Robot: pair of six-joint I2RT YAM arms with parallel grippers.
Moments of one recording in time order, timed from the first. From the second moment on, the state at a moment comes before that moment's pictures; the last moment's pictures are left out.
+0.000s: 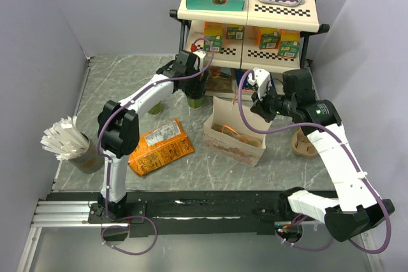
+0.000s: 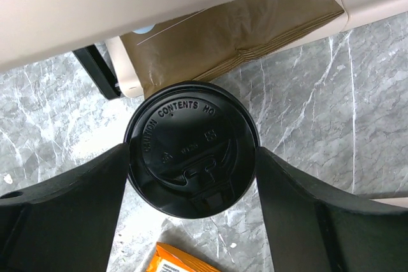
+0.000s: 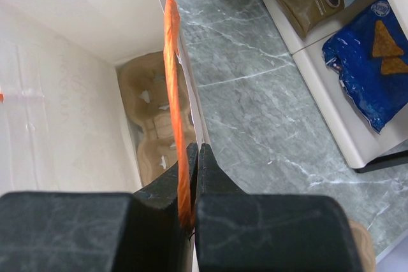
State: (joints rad) left arm -0.53 2.08 1.84 -0.50 -0.03 -0.09; right arm 0.31 1.12 1.35 -0.90 -0.41 -0.48
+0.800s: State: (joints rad) left arm -0.53 2.08 1.84 -0.50 -0.02 -0.08; right arm 0.31 1.12 1.35 -0.90 -0.40 -0.48
